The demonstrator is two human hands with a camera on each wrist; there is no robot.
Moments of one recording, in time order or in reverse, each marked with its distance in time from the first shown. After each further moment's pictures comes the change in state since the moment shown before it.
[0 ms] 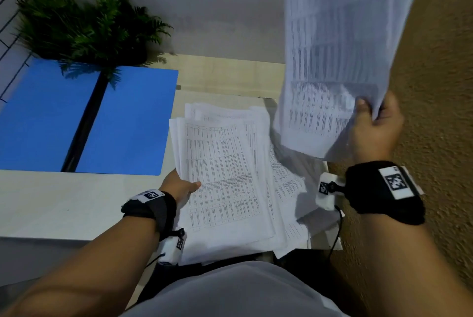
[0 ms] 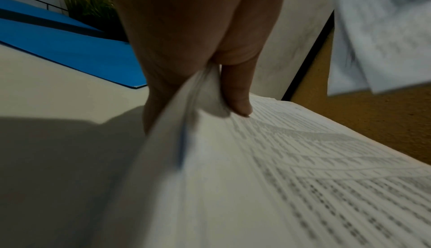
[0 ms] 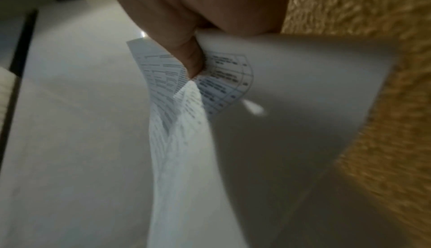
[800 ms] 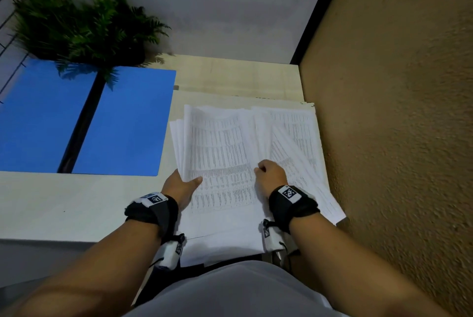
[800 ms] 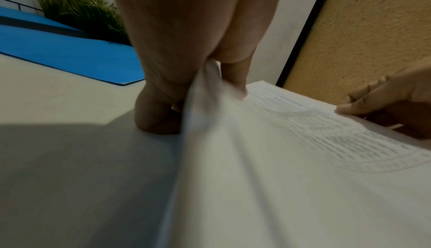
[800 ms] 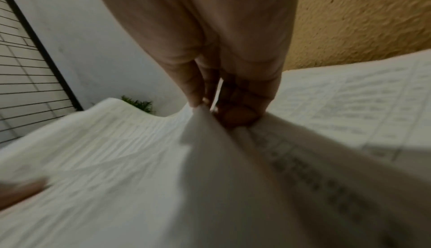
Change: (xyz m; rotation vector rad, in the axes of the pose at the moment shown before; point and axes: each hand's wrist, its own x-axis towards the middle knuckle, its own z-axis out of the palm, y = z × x) left_hand 0.000 -0.003 0.011 0.079 0.078 0.061; right_hand -0.102 0.118 0.094 -0.599 -0.734 0.357
